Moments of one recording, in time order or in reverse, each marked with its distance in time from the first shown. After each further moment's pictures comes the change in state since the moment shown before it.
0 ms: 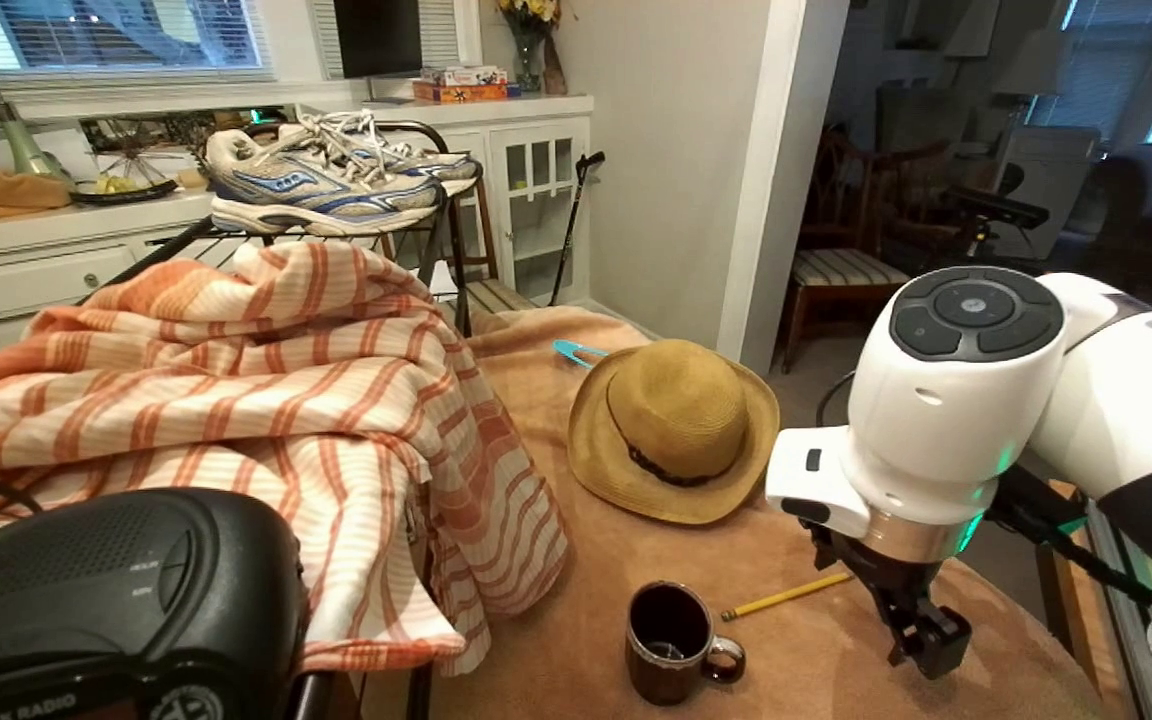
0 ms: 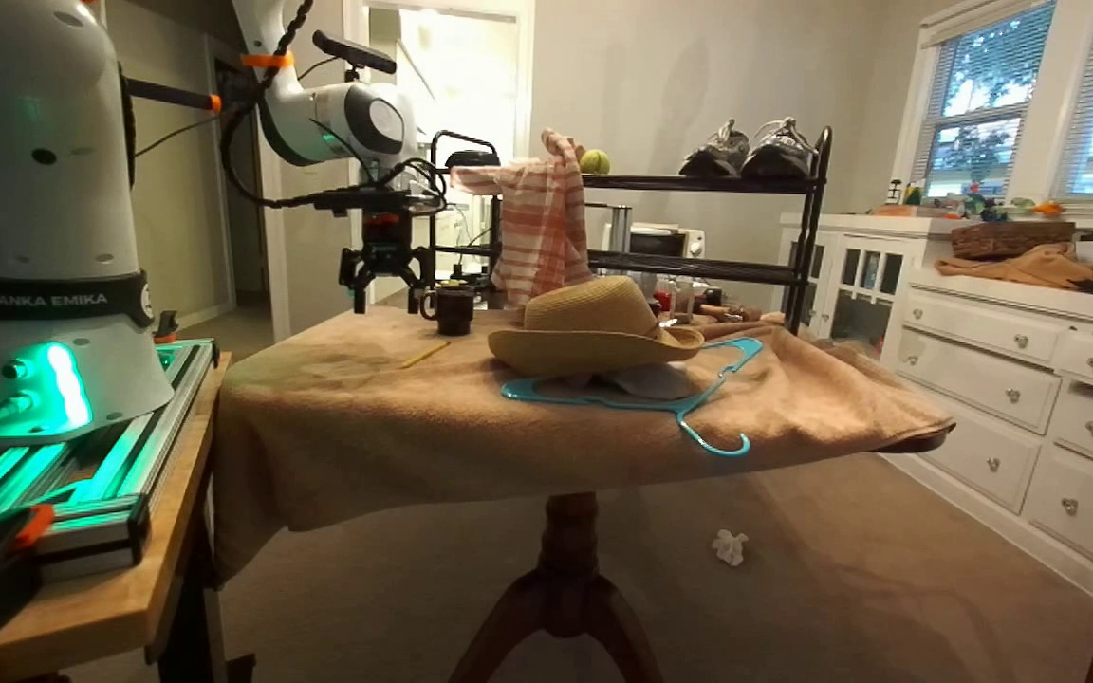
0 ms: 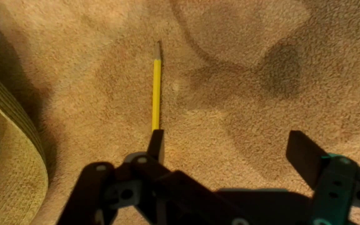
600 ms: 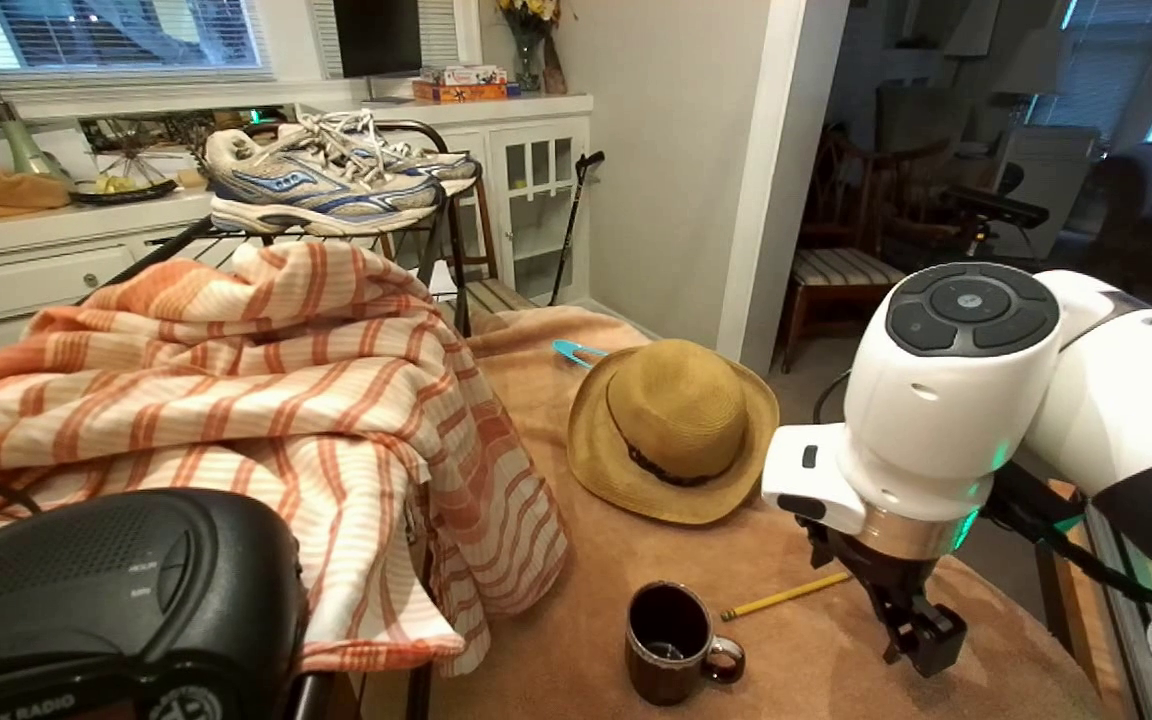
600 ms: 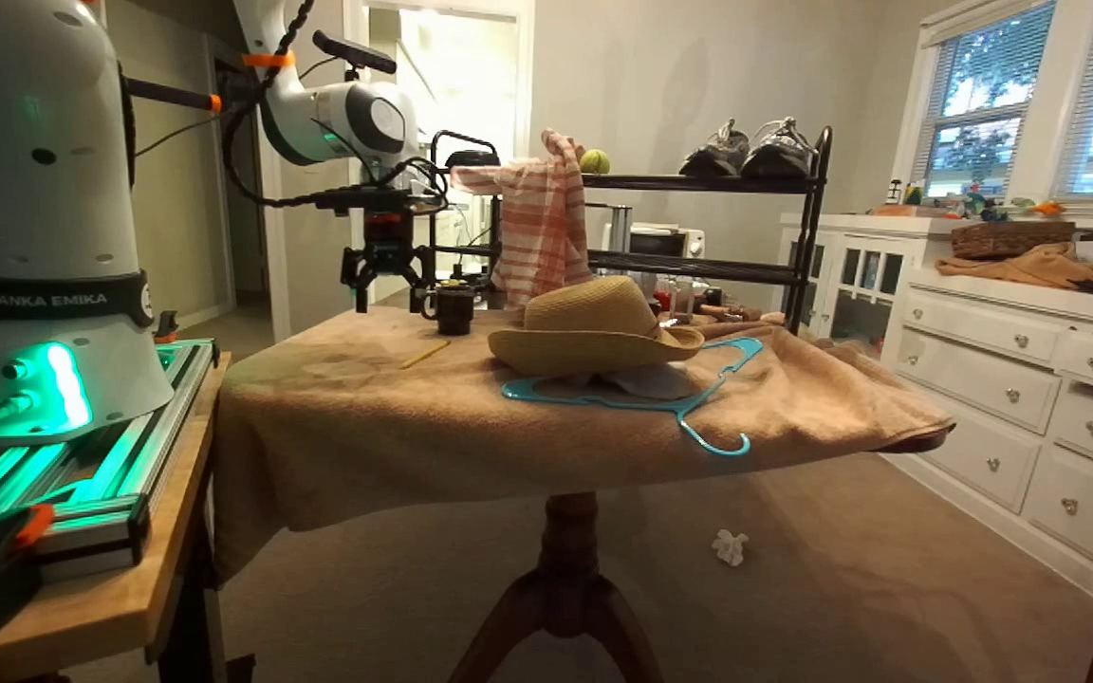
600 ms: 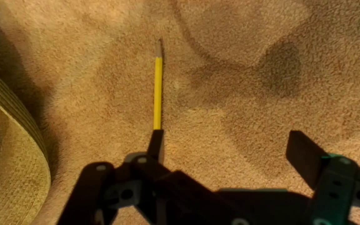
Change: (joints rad) arm -0.002 0.001 -0.001 0.008 0.001 0.001 0.000
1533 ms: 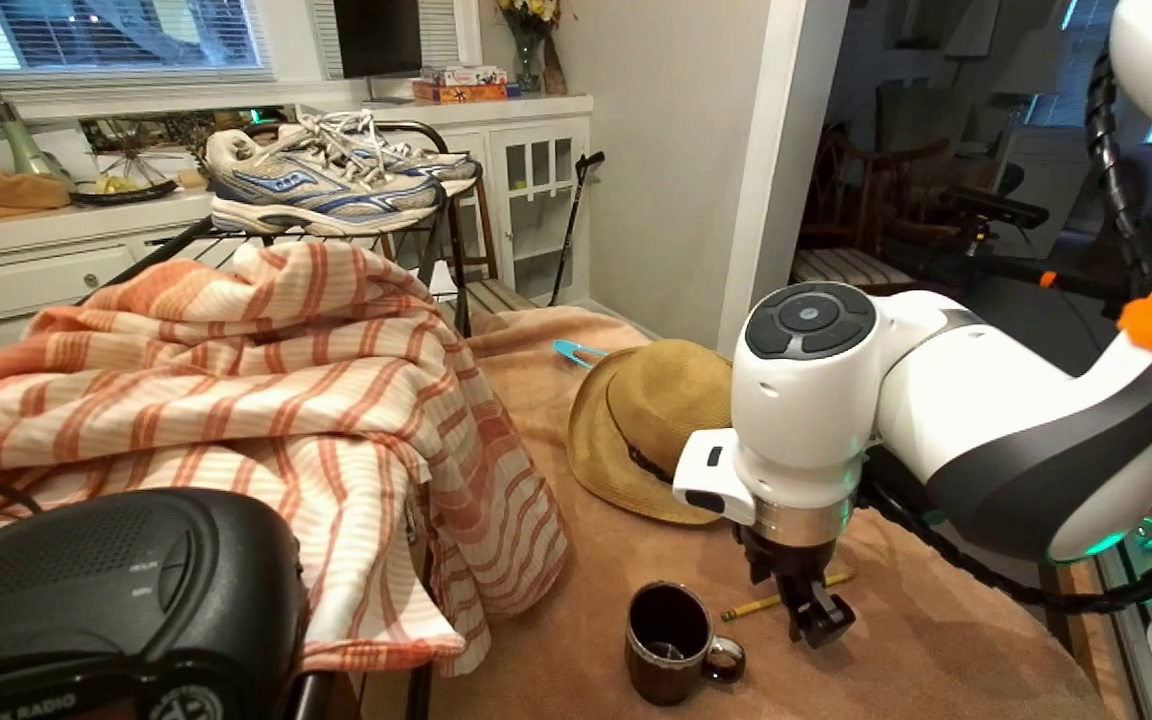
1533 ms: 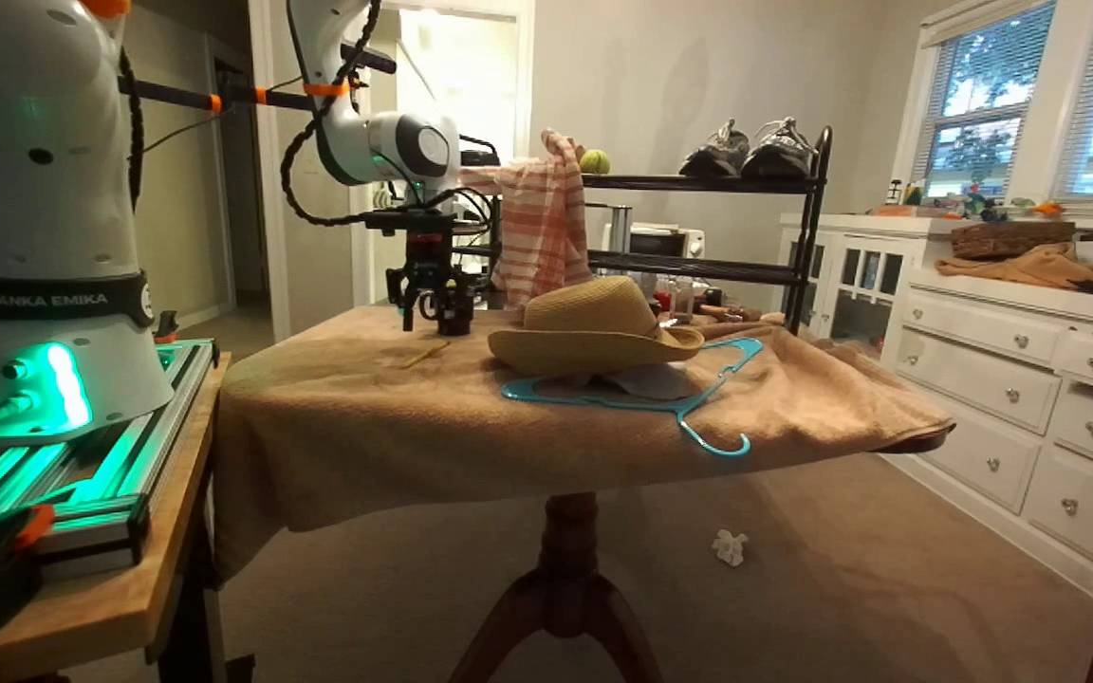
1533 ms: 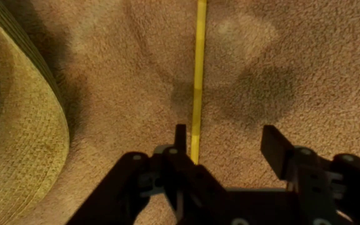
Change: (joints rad) arm -0.026 0.213 -0.048 0.198 -0.027 0.007 -0.056
